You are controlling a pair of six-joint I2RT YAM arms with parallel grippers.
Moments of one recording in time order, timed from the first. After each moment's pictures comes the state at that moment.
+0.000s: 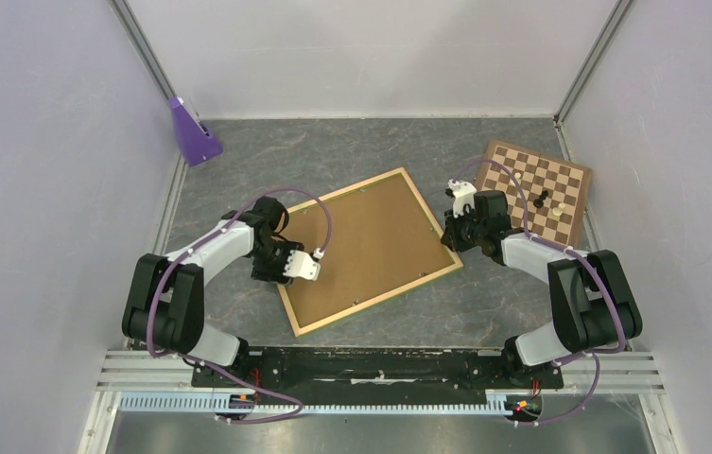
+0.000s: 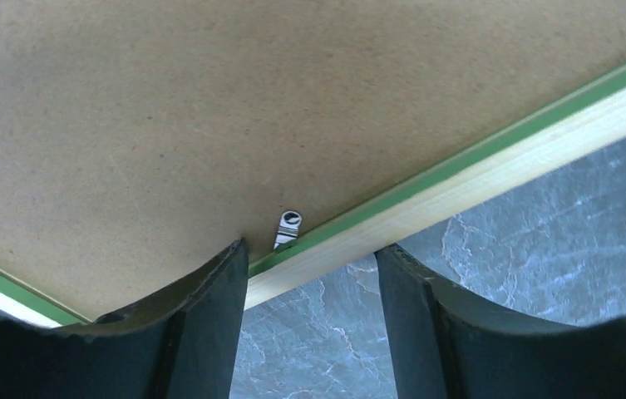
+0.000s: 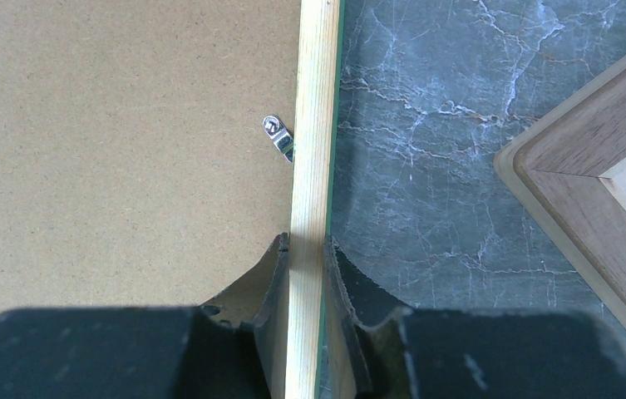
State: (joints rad) left arm -0.27 1.48 0.82 -0.81 0.20 1.58; right arm 0.21 1.49 0.64 0.05 -0.29 -0.09
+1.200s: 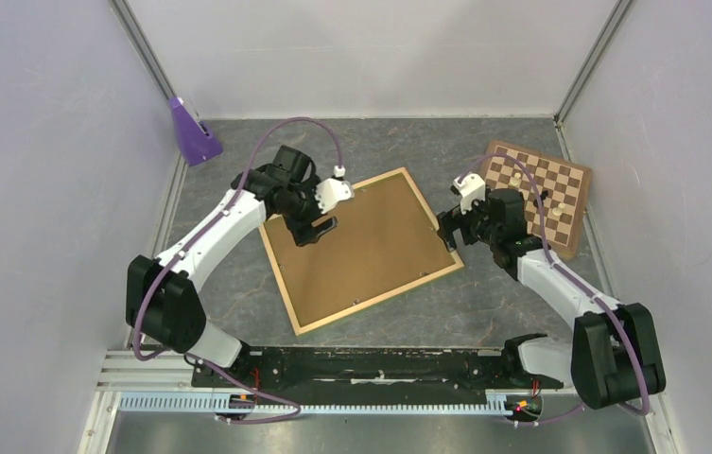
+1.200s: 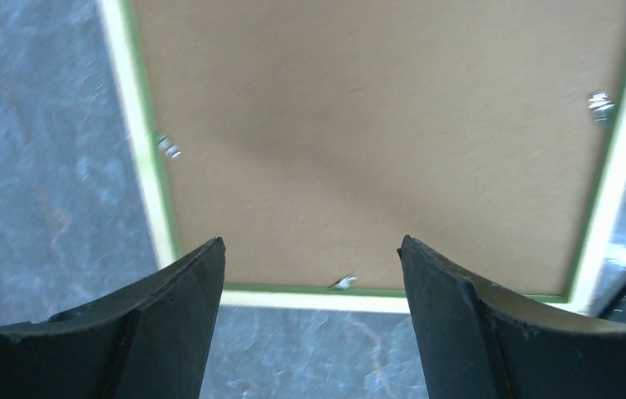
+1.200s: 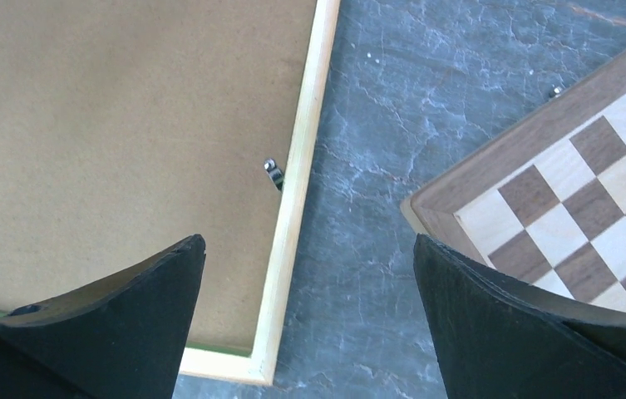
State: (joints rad) left arm -0.43 1.50 1.27 -0.87 0.23 0.73; right arm 0.21 1.22 0.62 0.03 -0.27 -0.26
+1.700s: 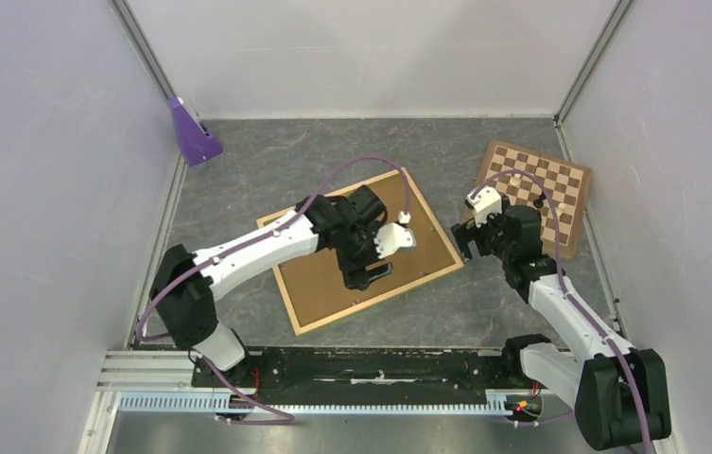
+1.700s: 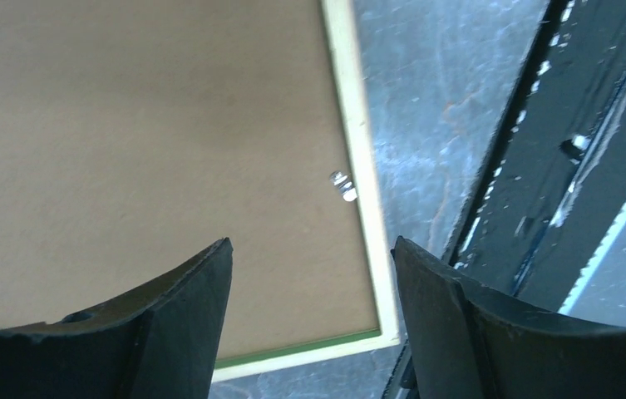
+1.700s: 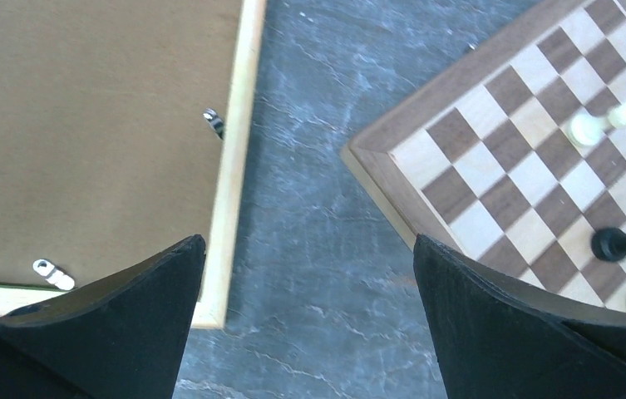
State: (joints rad) left arm -0.87 1.57 1.33 -0.94 0.24 0.44; right arm 0.16 1.02 0.49 0.00 -0.21 -0.35
